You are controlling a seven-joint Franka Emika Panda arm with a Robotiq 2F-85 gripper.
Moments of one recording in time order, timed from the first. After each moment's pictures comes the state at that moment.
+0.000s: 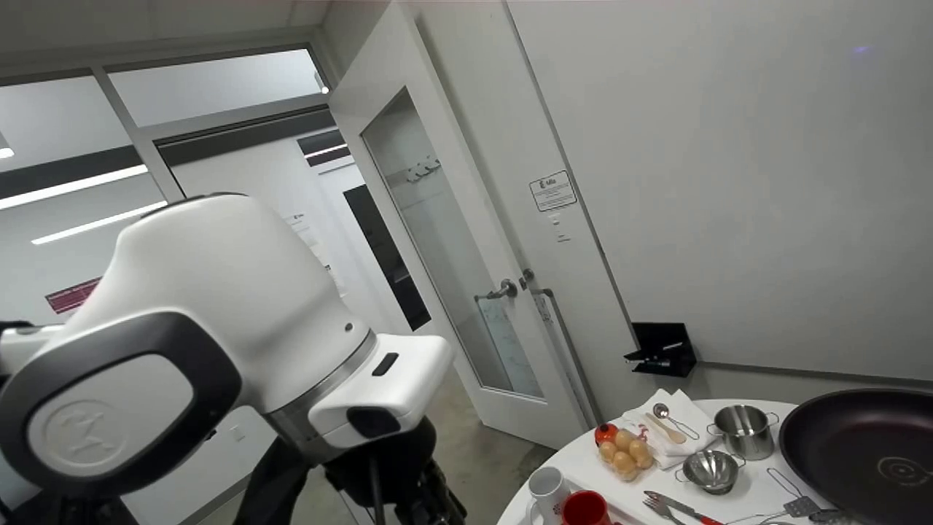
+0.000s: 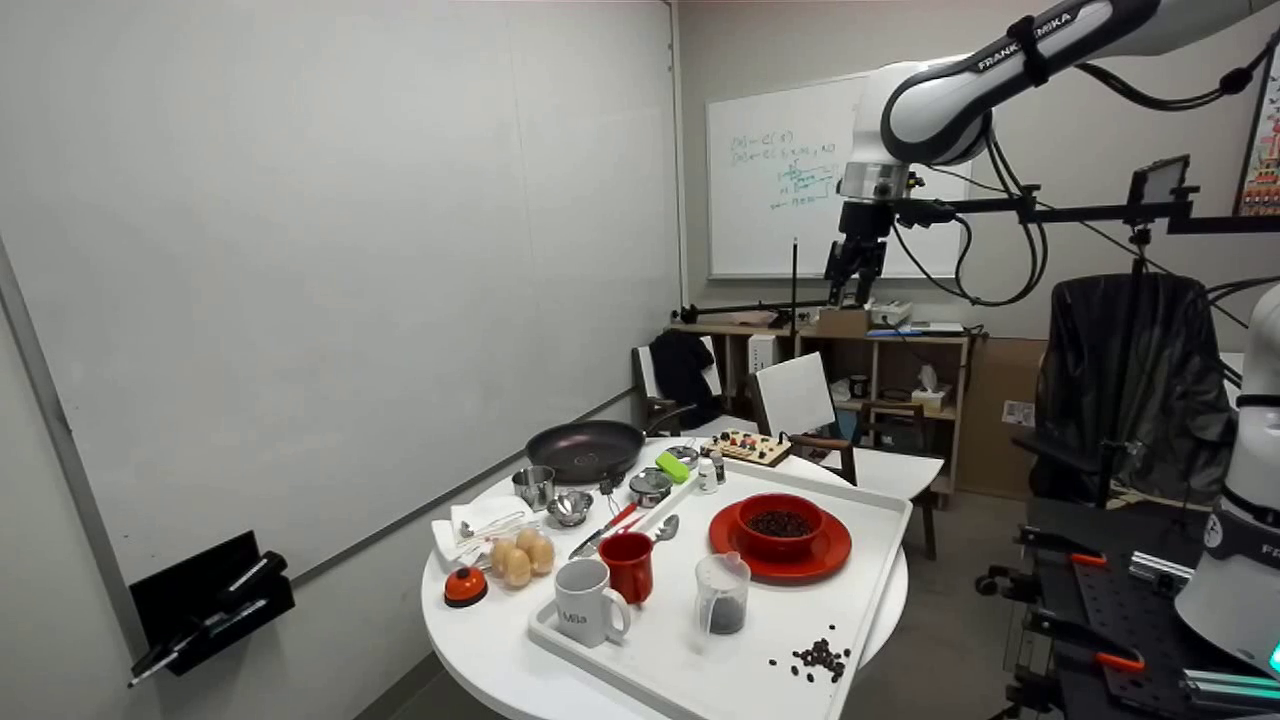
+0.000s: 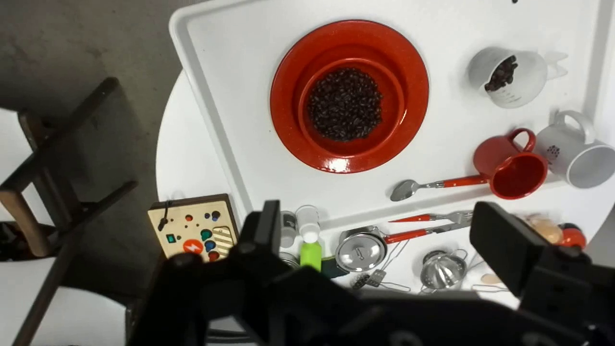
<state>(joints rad) -0.14 -0.31 -0.15 -2.30 -0.04 2.17 0.04</state>
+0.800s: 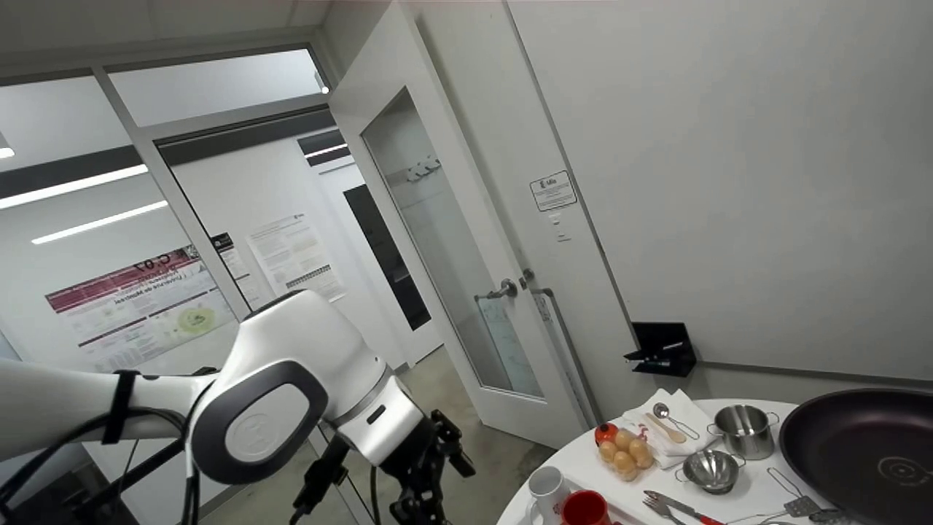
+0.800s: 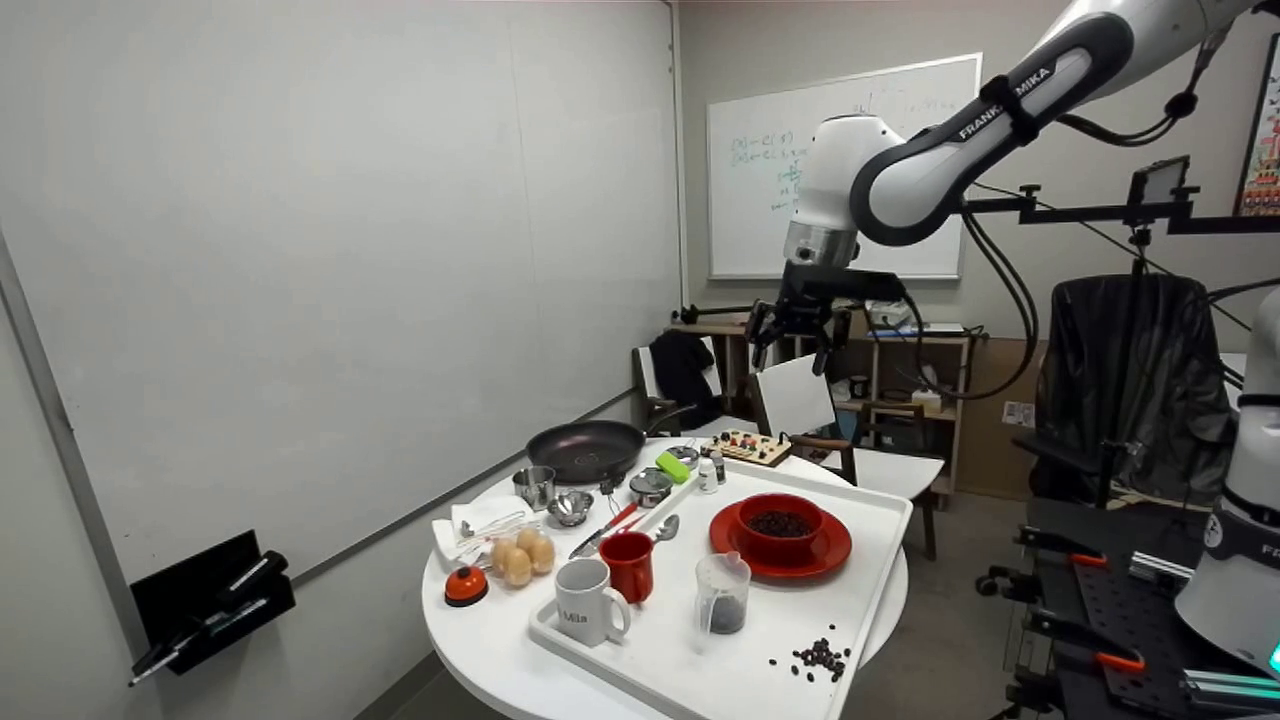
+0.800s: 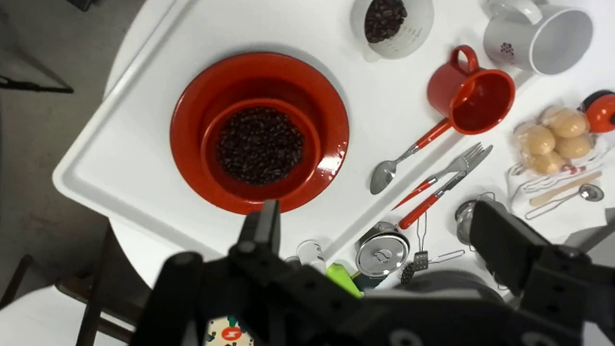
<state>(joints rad) -0.19 -0.16 0.22 -2.38 -0.04 2.47 0.97</state>
